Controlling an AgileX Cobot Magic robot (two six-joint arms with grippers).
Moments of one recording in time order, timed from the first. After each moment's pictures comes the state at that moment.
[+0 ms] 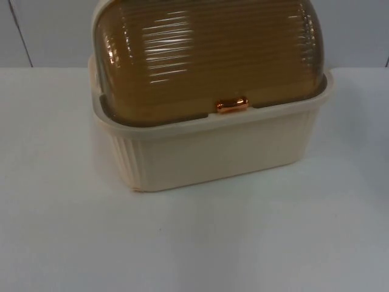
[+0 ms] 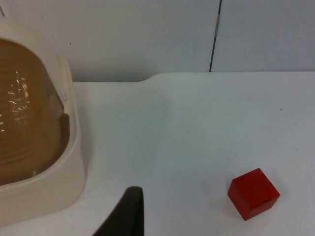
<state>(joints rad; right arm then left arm) 0.07 0.87 -0.85 -0.15 0.60 0.15 -0.04 0.88 -0.94 0.09 0.65 0.00</state>
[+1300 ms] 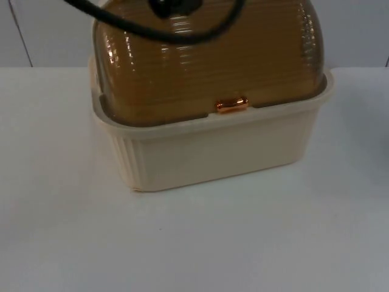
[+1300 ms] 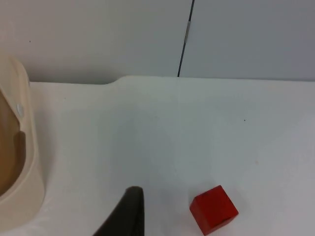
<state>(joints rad) 0.07 1.05 -1.11 -0.26 0.73 0.16 -0.75 1.59 -1.33 0.68 0.66 0.02</state>
